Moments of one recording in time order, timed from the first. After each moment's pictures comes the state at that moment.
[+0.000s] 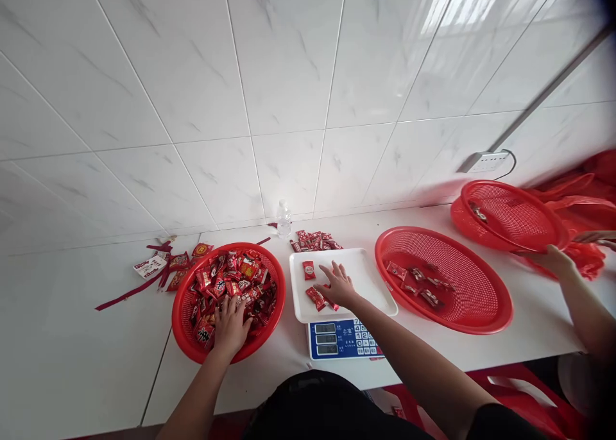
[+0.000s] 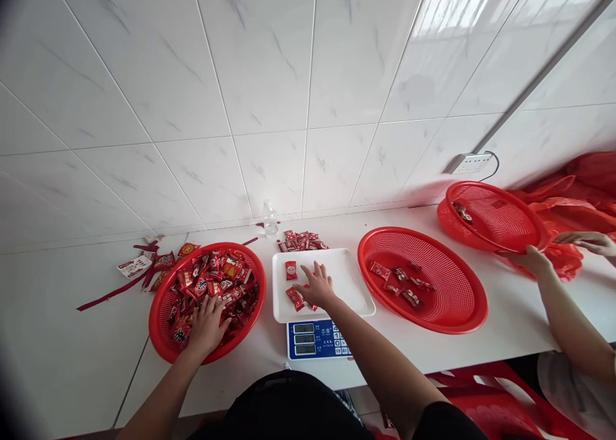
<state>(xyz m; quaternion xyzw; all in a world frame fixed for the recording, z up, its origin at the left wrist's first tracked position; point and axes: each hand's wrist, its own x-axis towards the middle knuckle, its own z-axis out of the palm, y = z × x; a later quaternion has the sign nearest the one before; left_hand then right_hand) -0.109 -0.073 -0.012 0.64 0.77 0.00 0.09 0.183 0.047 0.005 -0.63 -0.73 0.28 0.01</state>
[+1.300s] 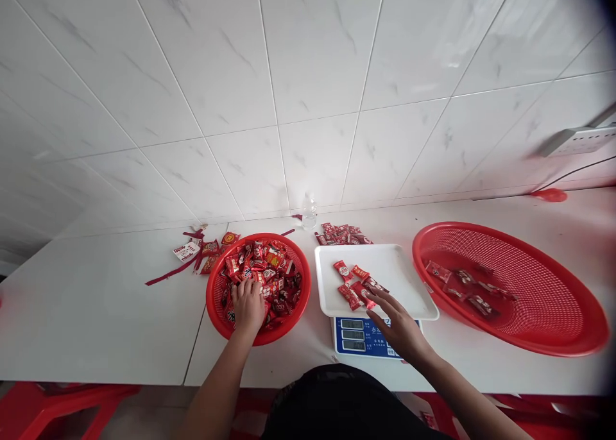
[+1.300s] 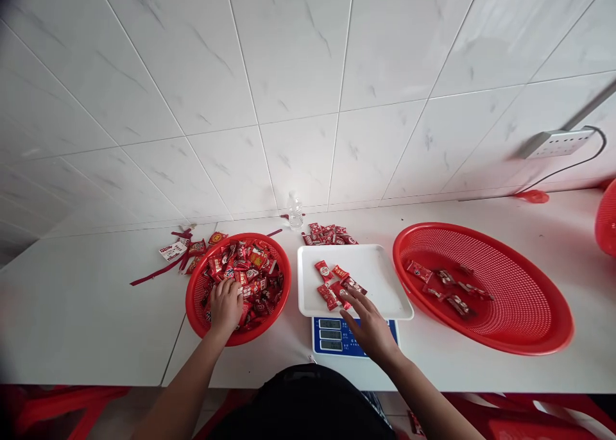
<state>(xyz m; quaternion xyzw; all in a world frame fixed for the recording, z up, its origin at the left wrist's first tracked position) -0.114 -0.071 0.017 0.61 0.78 0.10 0.00 0.231 -0.036 0.003 -0.53 -0.78 0.23 0.25</state>
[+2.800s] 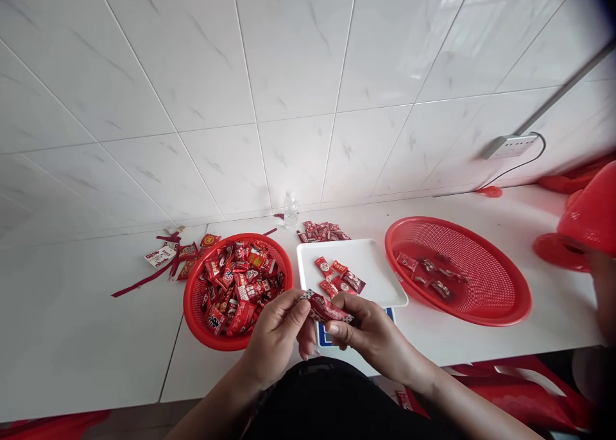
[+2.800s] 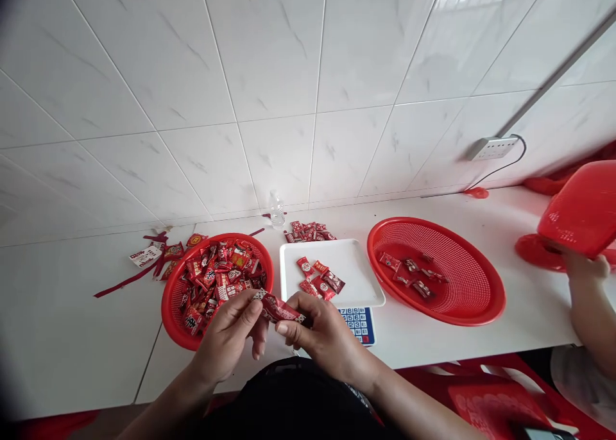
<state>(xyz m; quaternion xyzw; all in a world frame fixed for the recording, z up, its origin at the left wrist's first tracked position) 0.001 -0.098 0.173 0.45 0.43 0.47 0.63 0.168 -0.072 0.170 -0.38 -0.60 0.64 0.29</state>
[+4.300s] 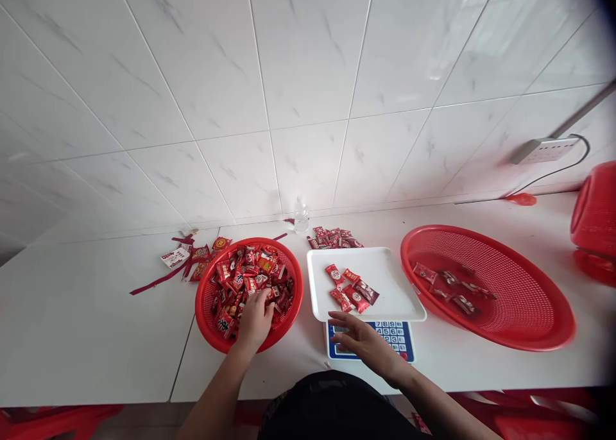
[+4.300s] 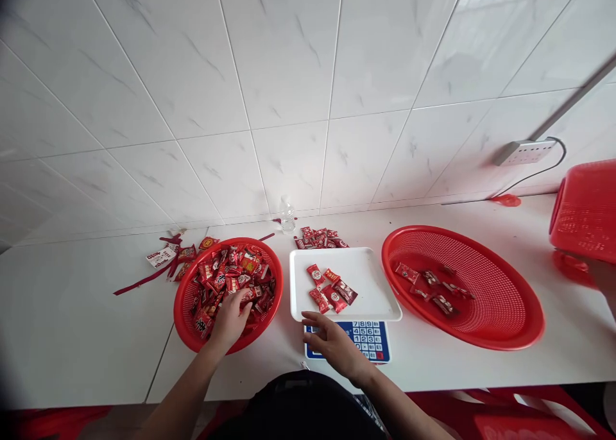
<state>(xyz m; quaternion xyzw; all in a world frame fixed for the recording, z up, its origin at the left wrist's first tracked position) -0.087 -0.071 0.028 0.61 0.73 0.23 0.21 0.180 -0.064 0.058 -0.46 -0.53 0.68 0.20</state>
